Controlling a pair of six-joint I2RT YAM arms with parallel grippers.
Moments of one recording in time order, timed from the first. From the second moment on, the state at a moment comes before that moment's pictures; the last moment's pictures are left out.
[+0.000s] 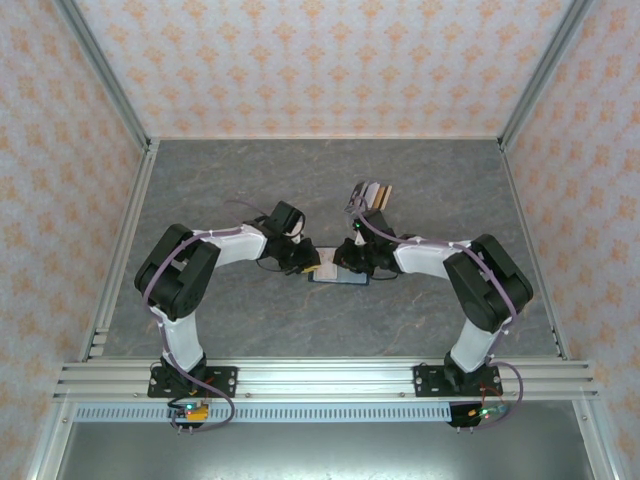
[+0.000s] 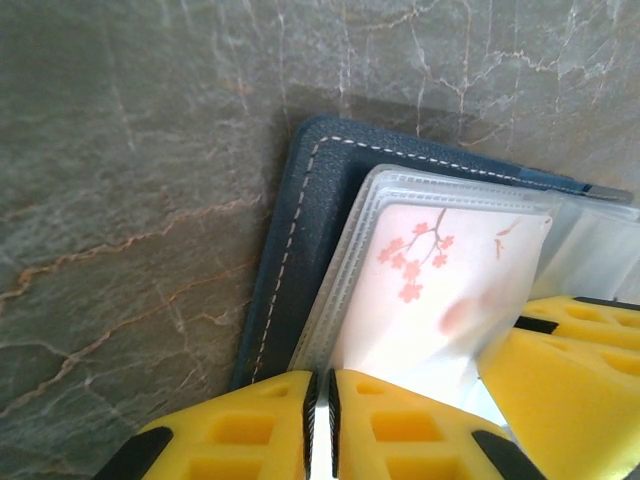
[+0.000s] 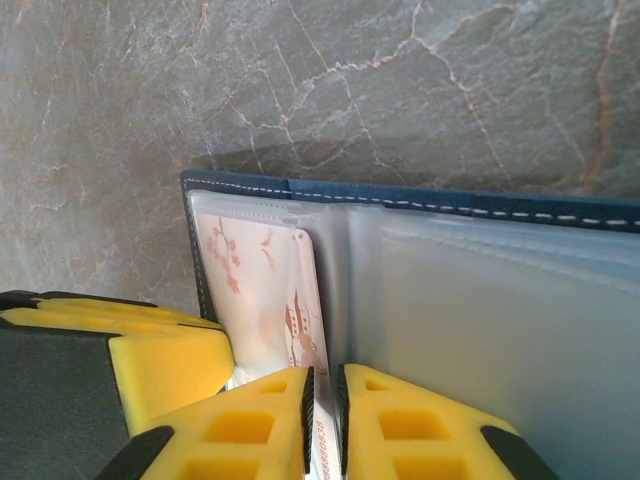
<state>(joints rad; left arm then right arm) -0.49 1.86 1.02 -0.28 0.48 -0.87 0.58 1.73 0.85 -0.06 -0.38 0.86</state>
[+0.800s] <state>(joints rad) -0.48 1.85 1.01 -0.26 0.50 -0.88 0.58 1.67 0.85 -0.11 -0.38 0.81</state>
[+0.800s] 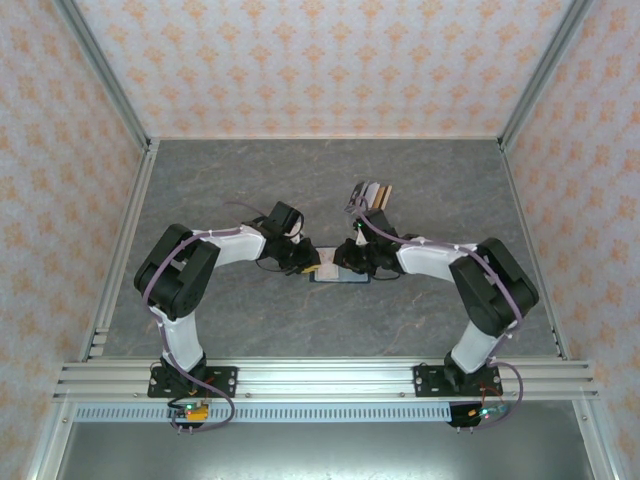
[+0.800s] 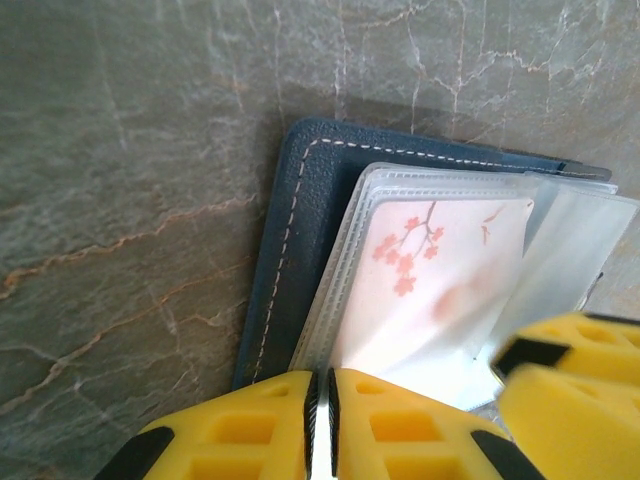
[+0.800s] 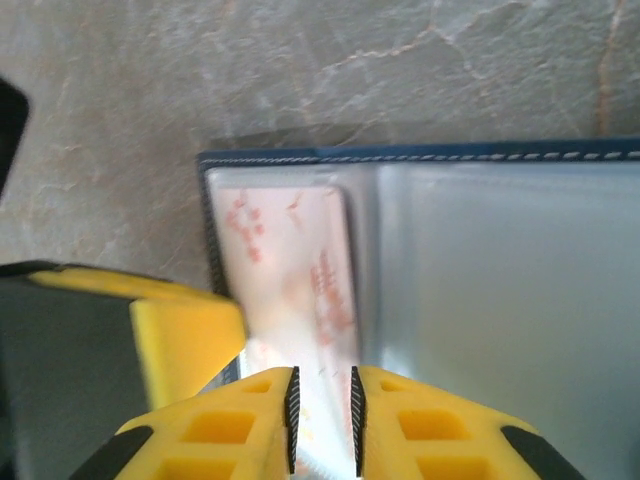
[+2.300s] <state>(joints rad) -0.47 1.85 1.00 -0.25 0.50 -0.88 0.58 1.73 0.84 -0.10 -0.44 0.79</state>
